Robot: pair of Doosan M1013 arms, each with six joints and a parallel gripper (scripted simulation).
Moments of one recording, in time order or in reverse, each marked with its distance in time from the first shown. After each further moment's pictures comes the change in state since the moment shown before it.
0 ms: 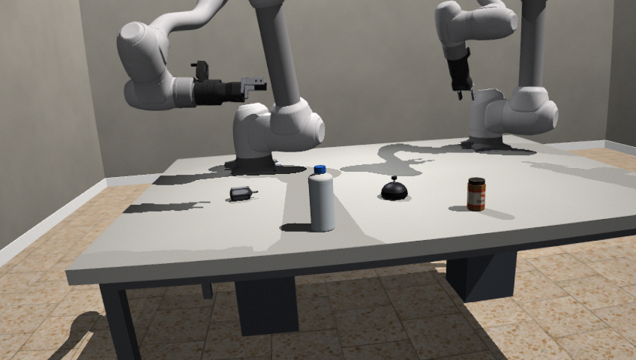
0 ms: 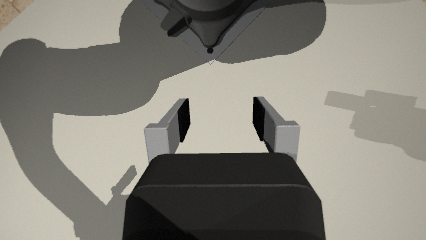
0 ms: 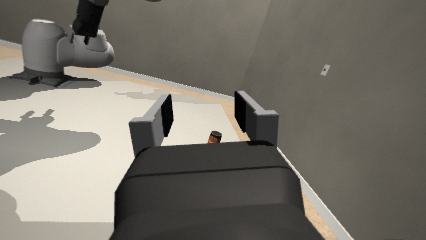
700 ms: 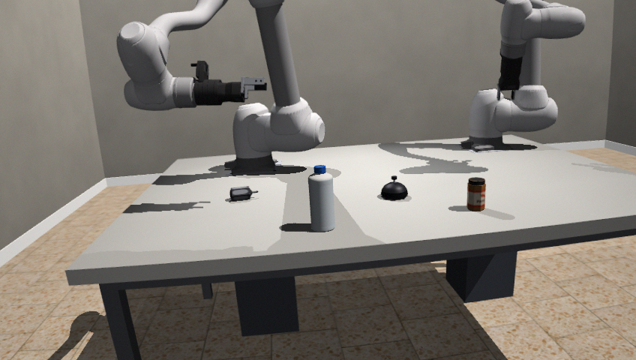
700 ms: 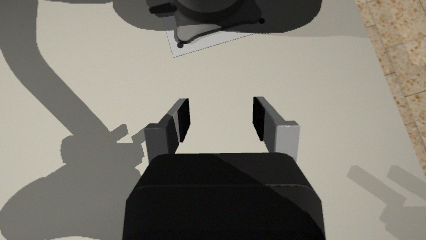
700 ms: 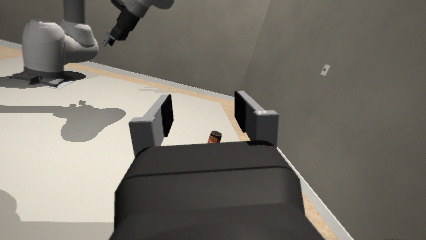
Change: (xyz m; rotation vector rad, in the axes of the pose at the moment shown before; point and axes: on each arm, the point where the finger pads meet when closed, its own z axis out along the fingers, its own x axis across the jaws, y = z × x) left arm 0.146 -0.045 0.025 0.012 -0.219 -0.478; right arm 0.000 0.000 0.000 0.000 0.000 0.000
